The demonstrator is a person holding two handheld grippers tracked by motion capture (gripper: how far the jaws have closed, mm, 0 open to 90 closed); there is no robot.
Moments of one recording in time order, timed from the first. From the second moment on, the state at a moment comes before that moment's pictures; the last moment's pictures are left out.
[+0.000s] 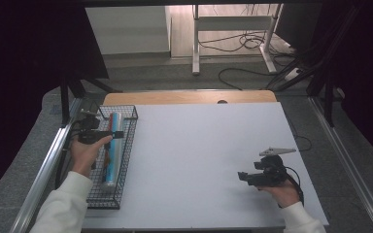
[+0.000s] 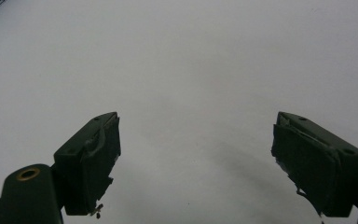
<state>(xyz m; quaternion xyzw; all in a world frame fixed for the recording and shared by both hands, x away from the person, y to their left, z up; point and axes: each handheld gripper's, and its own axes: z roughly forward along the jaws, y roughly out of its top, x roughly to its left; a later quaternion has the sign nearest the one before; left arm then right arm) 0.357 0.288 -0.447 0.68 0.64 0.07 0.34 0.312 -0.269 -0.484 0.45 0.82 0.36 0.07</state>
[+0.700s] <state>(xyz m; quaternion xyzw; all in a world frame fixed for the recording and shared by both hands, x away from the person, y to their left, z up) 0.235 0.211 -0.443 0.78 0.45 0.07 0.43 0.293 -0.269 -0.479 0.38 0.82 0.41 0.11</state>
